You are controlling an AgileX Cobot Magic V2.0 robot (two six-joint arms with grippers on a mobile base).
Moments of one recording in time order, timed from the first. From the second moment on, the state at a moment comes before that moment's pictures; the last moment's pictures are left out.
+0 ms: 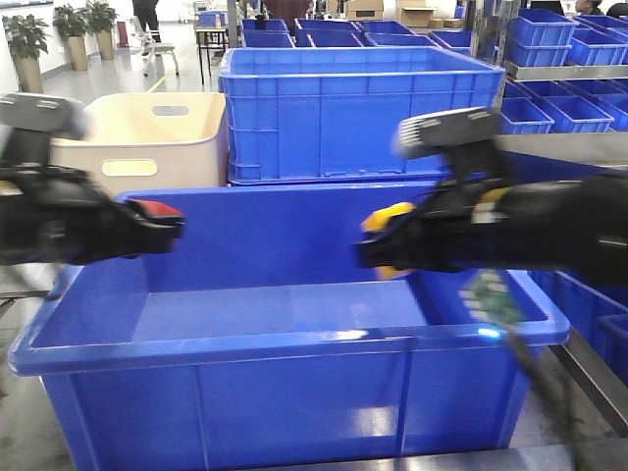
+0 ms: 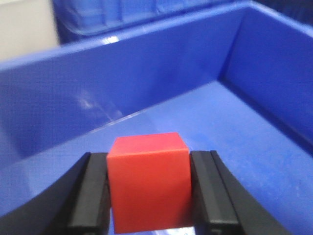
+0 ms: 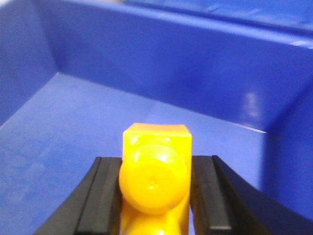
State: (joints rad) left arm -0.26 1.49 -1.43 -0.46 0.53 0.44; right arm 0.40 1.60 -1.51 0.07 0.51 -0.10
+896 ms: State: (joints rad) left arm -0.29 1.65 -1.52 -0.43 0.58 0.46; right arm 0.40 1.68 -1.60 0.08 0.55 -0.10
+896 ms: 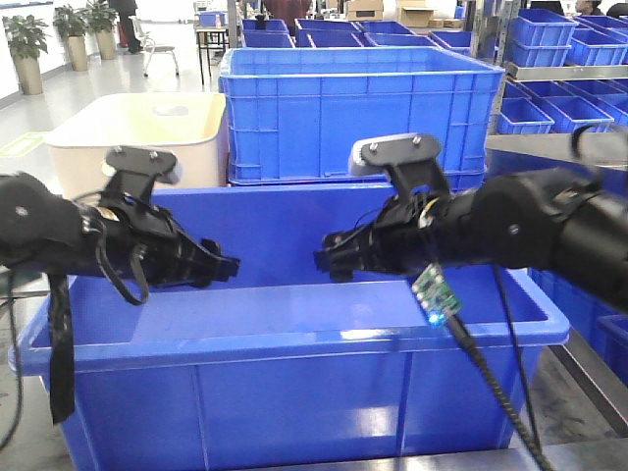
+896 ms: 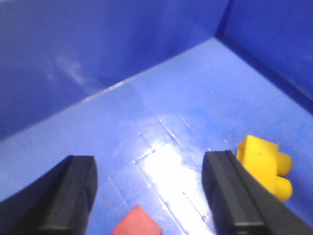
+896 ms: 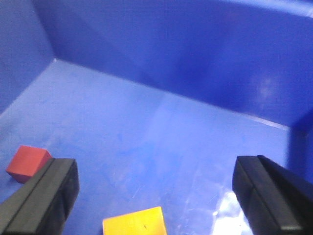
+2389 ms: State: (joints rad) left arm -0.29 0.26 -0.28 -0.21 0.26 0.26; right arm 0.40 0.38 -0.21 0.01 -0.02 -0.10
